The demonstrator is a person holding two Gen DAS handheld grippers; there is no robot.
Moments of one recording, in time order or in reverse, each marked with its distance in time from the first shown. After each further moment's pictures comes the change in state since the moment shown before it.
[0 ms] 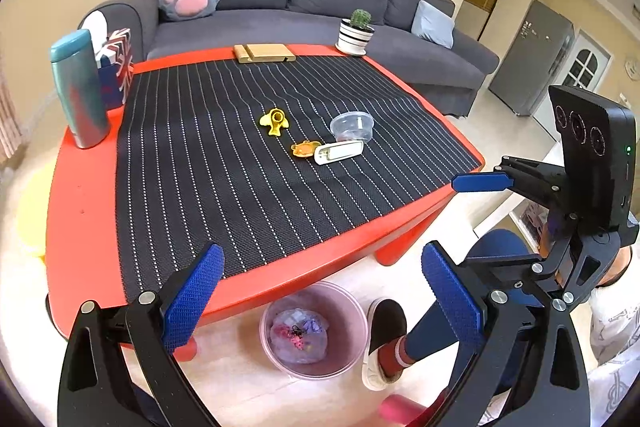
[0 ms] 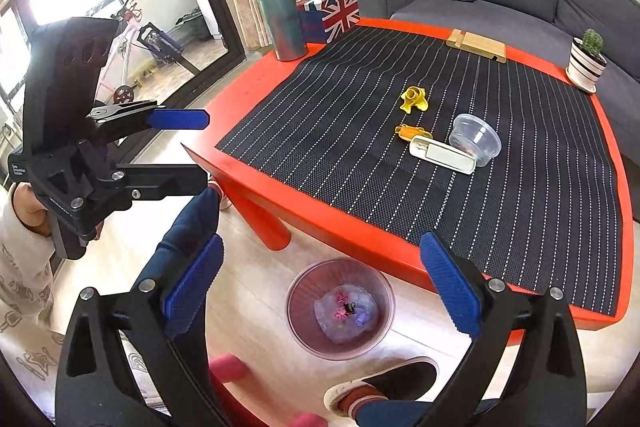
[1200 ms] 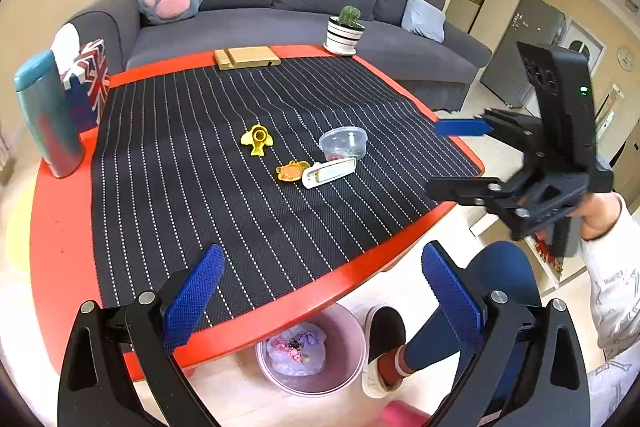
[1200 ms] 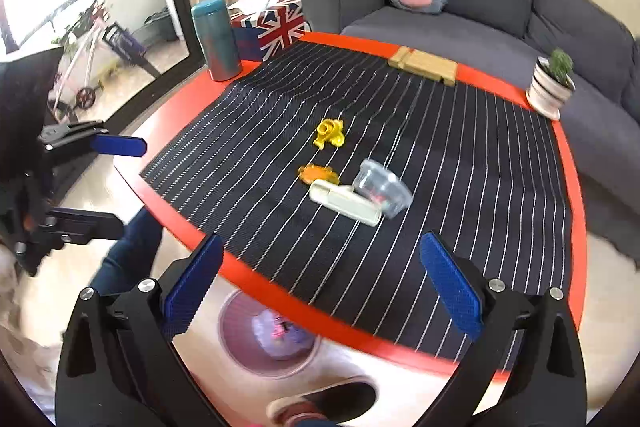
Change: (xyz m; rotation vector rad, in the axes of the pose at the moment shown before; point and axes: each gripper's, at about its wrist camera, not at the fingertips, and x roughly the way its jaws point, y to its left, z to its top) left arm 0.029 -0.006 0.031 0.034 0.016 -0.031; right arm 0.010 -0.072 0.047 -0.053 -0.017 -0.145
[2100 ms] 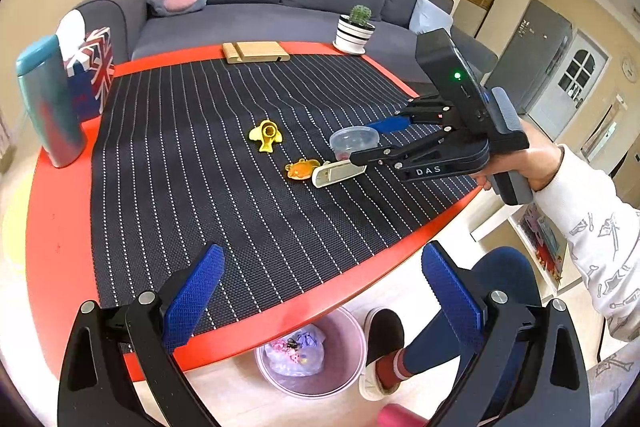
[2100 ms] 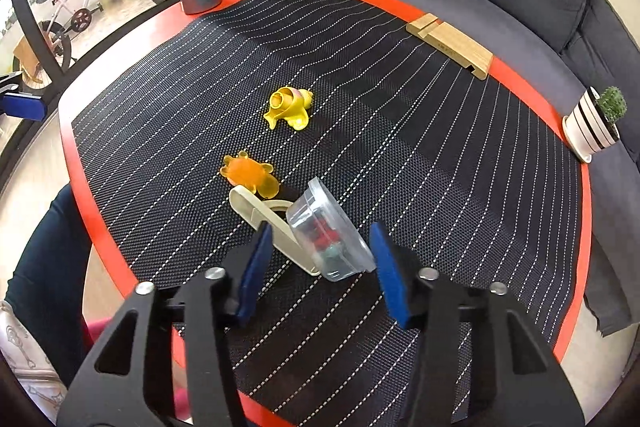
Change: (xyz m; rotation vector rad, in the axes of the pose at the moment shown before) left arm 0.005 0.012 -0.001 -0.036 0.006 0.000; right arm 0.101 -0.036 0.033 -0.186 0.203 -0.026
